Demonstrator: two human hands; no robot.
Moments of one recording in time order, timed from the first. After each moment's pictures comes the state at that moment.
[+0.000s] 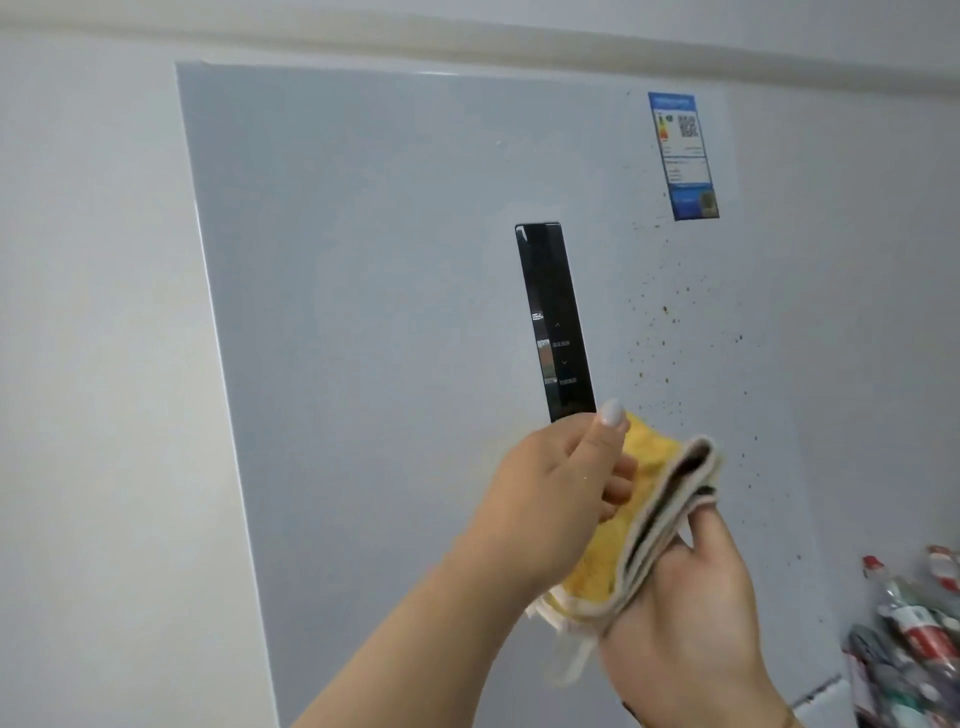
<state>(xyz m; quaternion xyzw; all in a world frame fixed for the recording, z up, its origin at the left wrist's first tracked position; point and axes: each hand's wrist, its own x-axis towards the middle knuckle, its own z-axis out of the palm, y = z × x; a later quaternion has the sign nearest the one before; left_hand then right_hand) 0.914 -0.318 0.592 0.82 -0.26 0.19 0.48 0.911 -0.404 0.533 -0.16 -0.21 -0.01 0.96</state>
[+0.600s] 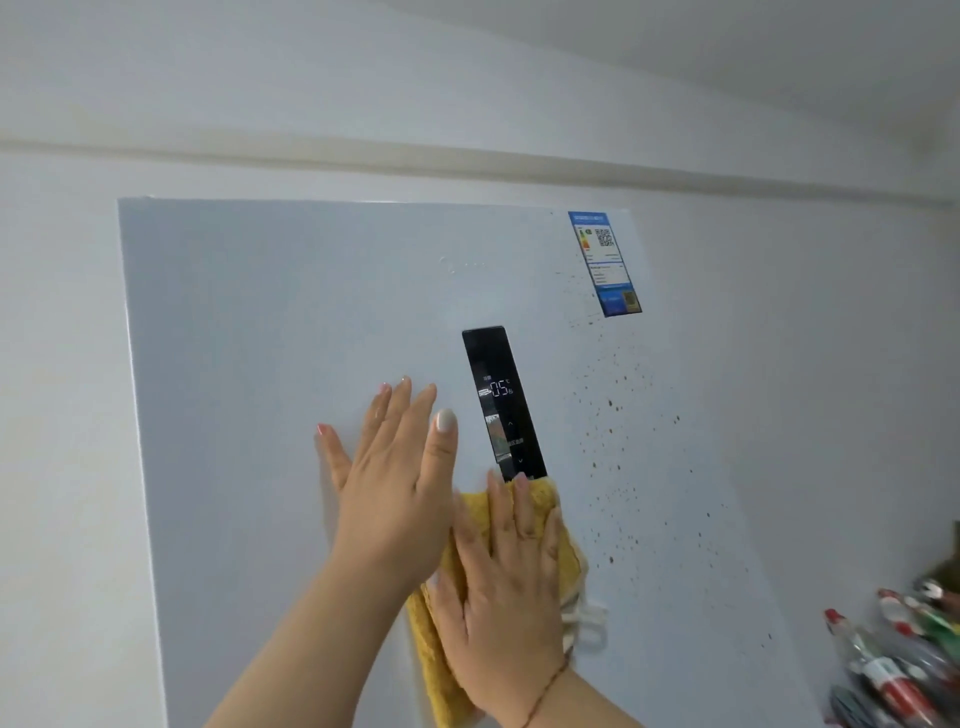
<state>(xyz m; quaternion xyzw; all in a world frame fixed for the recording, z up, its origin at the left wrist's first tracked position) 0.959 -0.268 0.659 0.83 -0.18 0.48 0.21 1.020 -0.339 0.549 -0.76 -0.11 -0.60 0.24</state>
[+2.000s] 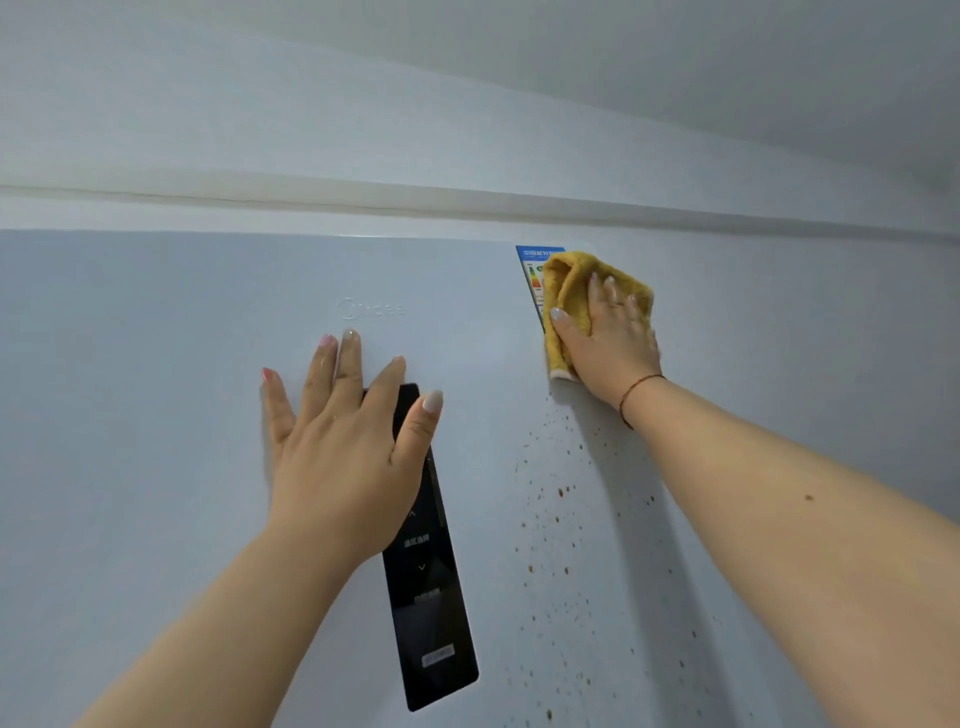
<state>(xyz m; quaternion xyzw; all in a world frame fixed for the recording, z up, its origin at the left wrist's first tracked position) 1.020 -0.344 0.731 0.81 -0.08 0.58 -0.01 1.142 -0.587 0.787 -0.78 -0.02 -0.53 0.33</state>
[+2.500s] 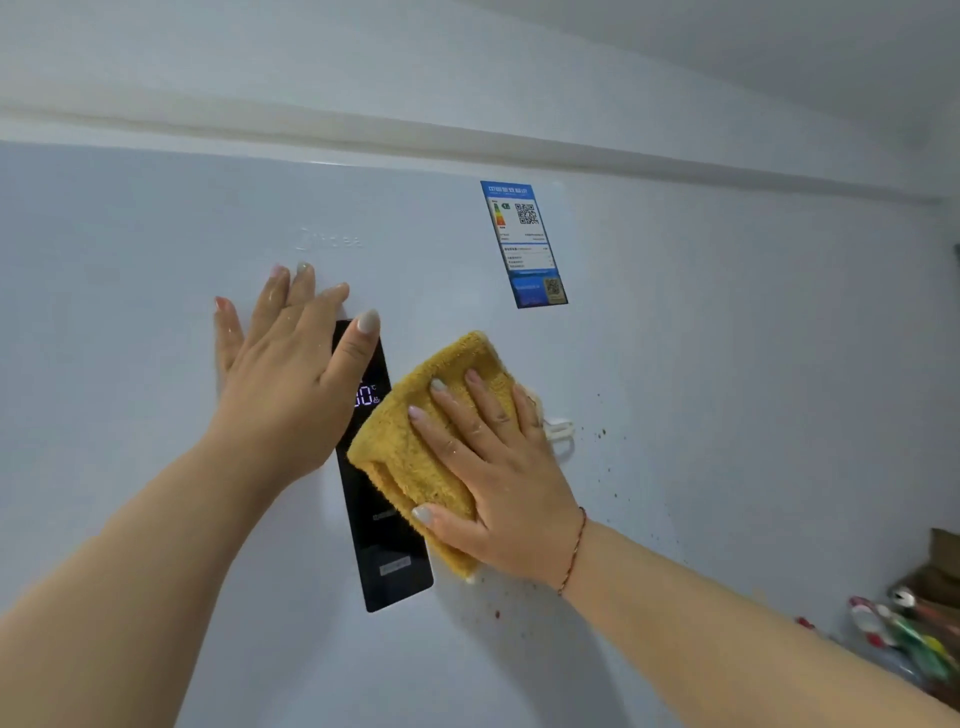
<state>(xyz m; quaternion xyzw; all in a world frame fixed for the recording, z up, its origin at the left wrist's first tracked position) 1.012 -0.336 0.735 0.81 -0.14 0.56 0.06 1.106 -0.500 0.627 -0.72 -0.28 -0.64 0.06</state>
